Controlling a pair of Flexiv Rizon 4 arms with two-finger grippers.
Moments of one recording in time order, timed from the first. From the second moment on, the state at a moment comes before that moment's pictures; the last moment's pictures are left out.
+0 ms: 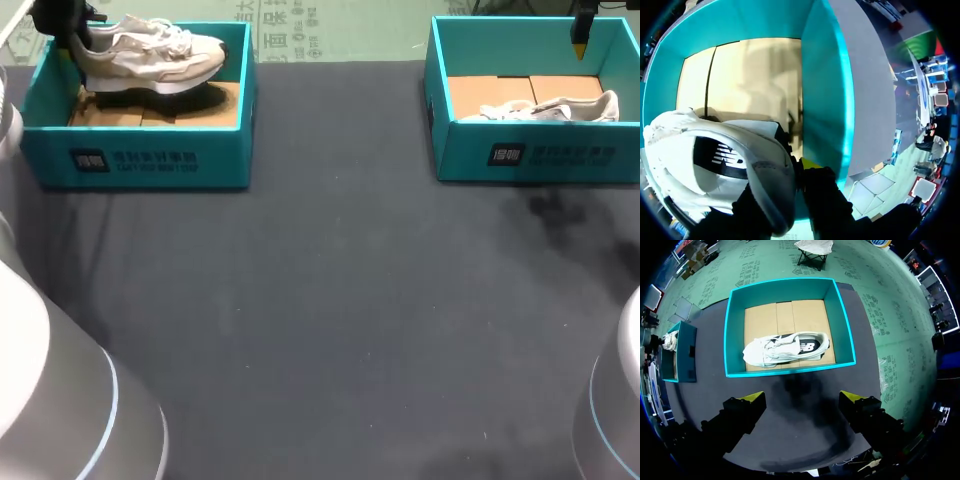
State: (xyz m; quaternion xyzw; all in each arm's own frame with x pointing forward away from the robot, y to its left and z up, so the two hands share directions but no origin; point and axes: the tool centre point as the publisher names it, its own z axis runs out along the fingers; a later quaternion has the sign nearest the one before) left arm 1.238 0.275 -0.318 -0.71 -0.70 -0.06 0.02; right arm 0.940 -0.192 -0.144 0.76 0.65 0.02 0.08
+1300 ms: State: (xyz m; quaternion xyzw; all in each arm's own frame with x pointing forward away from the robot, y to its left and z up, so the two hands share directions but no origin) left arm 1.111 0.249 -0.146 -0.71 -0.70 -0.07 0.07; right arm 0.940 -0.192 -0.144 0.76 0.65 0.02 0.08
